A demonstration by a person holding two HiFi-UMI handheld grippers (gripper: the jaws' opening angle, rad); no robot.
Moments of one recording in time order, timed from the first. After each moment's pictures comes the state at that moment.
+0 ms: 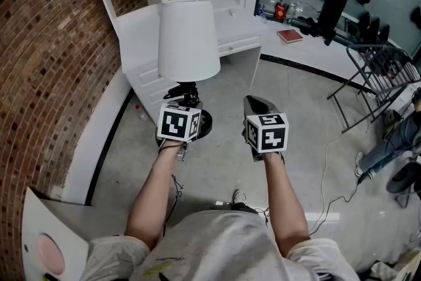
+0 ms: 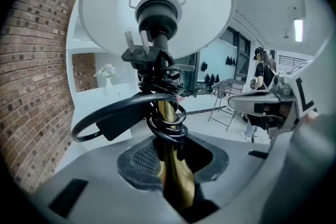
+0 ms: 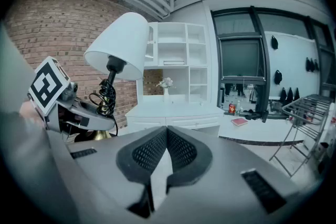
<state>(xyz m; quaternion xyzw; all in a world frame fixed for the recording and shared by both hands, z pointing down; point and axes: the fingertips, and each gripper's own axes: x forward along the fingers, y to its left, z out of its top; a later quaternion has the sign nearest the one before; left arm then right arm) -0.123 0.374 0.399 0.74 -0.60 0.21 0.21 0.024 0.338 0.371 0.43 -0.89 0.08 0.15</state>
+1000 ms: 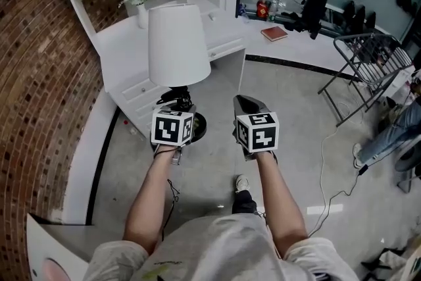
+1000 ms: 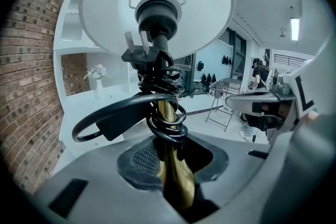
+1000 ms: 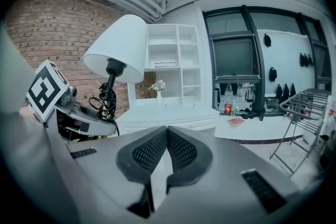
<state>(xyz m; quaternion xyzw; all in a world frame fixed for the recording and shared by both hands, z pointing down) -0.103 0.312 0.403 0.76 -0.59 0.22 0.20 0.038 0.281 0.374 0.45 -0.88 0.10 0.13</state>
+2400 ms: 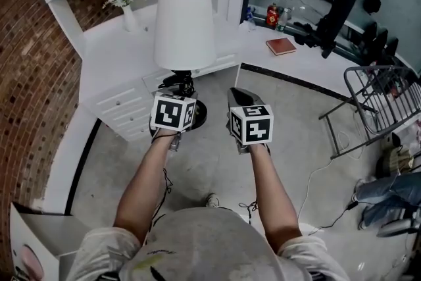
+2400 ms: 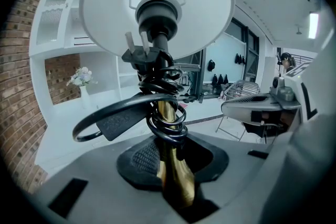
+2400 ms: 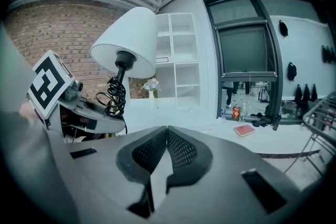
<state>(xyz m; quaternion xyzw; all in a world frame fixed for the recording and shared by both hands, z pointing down) -0.003 0.055 0.394 0.73 -0.62 0.22 0.20 0.111 0.024 0.375 0.38 -0.91 0.10 0.15</state>
